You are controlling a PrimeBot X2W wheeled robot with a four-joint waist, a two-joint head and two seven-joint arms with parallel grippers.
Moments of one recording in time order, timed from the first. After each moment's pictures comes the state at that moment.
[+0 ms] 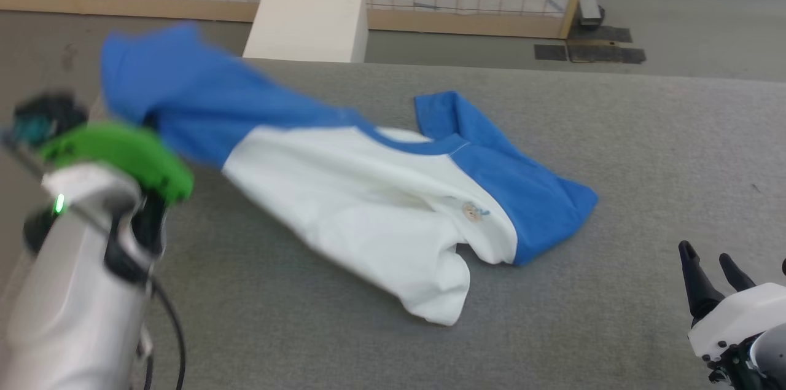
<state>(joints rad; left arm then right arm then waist) -0.54 0.39 -0.23 0.33 -0.81 0.30 0.20 -0.01 -0.05 -0.32 0.04 0.36 0.13 0.33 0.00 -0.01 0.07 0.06</state>
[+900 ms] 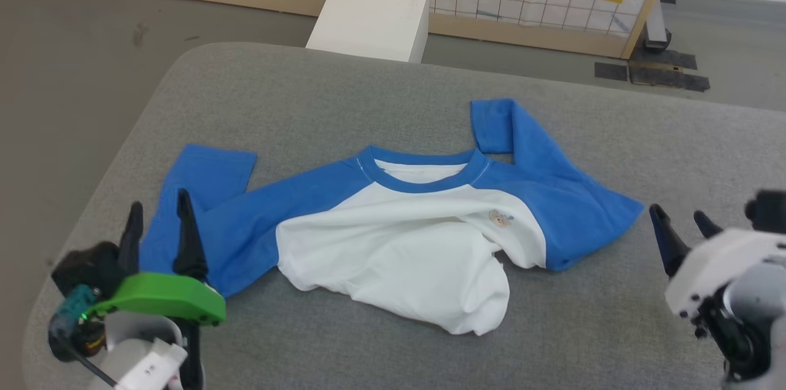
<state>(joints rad) -0.13 0.34 -0.20 0.11 -0.63 0.22 -0.25 -0.12 -0.05 -0.26 0.01 0.26 0.13 0.48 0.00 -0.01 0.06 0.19</state>
